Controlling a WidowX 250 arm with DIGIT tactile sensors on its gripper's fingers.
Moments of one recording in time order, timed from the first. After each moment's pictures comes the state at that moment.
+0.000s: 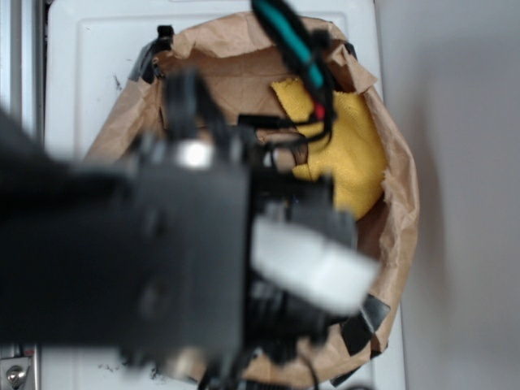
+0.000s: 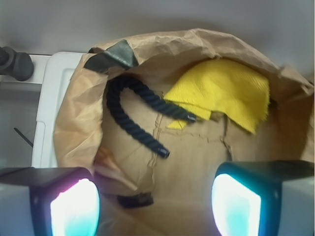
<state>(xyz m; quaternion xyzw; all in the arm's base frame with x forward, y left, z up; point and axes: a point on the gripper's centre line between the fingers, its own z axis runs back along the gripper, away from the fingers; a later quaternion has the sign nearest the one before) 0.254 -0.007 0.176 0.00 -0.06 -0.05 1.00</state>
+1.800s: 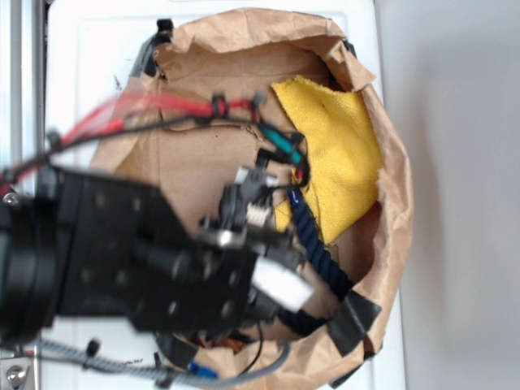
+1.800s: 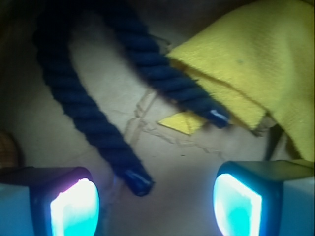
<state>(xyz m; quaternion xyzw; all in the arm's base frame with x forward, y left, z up) 0.249 -0.029 0.054 0.07 -0.05 -0.18 0.98</state>
